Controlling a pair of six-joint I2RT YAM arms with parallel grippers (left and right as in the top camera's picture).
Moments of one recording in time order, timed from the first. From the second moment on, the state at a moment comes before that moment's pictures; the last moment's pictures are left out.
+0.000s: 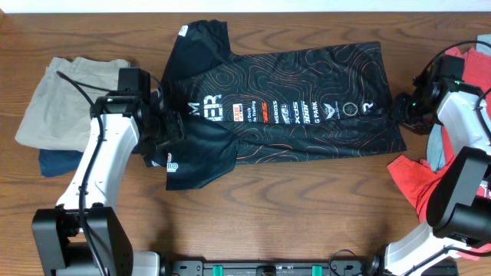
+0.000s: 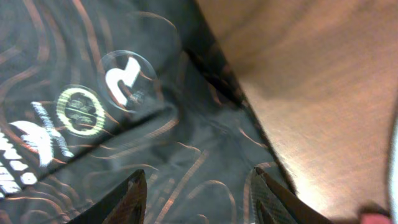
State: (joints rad) left arm 0.01 1.59 1.15 -0.98 0.19 -0.32; right arm -0.28 1.86 1.31 -0.79 -0.12 0.20
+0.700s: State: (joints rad) left arm -0.36 1.60 0.91 -0.78 0.20 -0.30; right arm -0.28 1.85 1.07 -0.62 0.00 0.20
